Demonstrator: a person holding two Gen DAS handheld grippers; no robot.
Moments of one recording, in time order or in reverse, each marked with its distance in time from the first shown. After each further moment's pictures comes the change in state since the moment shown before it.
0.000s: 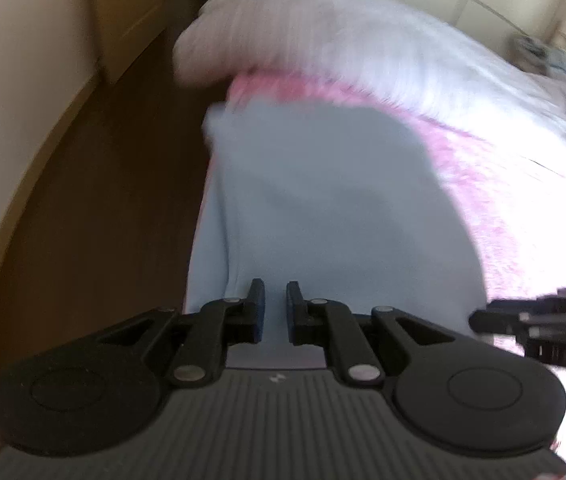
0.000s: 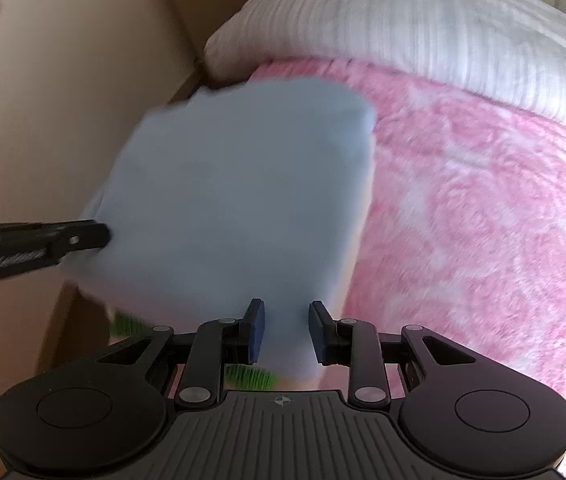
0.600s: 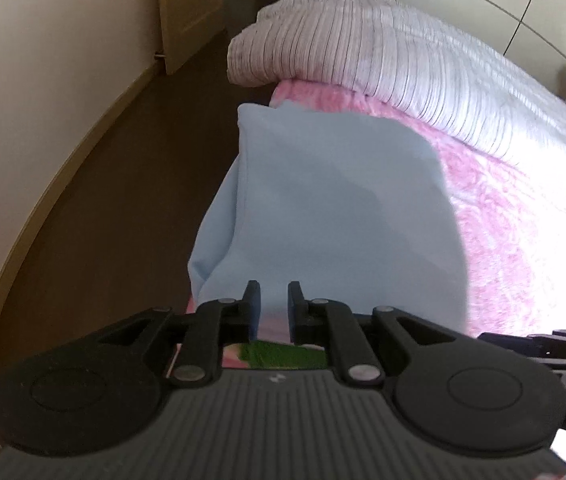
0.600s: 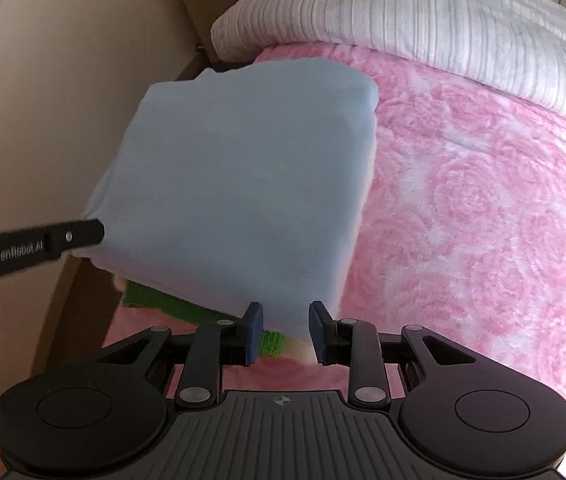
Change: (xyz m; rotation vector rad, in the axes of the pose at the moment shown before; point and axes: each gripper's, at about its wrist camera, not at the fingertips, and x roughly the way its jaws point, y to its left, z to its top) left arm -0.049 -0.044 -0.014 -0.123 -0.041 0.133; right arm -0.024 0.007 -0.009 0.018 0.036 -0.003
